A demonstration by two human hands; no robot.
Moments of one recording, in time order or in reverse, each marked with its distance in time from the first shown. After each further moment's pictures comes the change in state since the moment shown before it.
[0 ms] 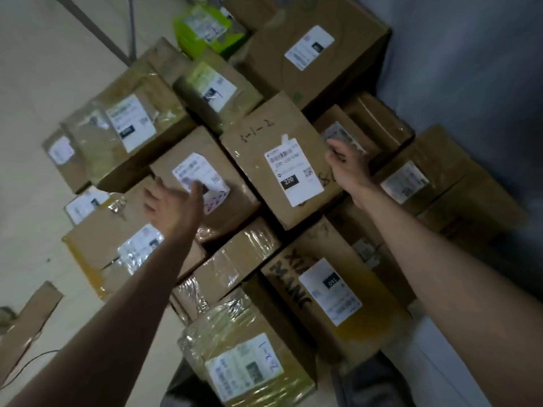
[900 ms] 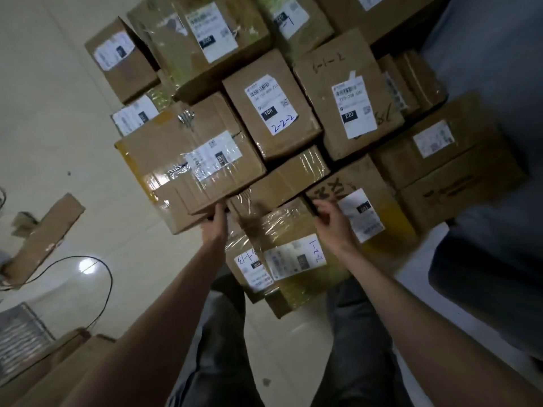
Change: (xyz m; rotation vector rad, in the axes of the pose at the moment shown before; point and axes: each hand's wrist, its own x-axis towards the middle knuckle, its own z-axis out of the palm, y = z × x) left_hand -0.092 -0.203 -0.067 -0.597 -0.402 -0.543; right_hand -0.272 0.015 0.126 -0.246 -0.236 0.209
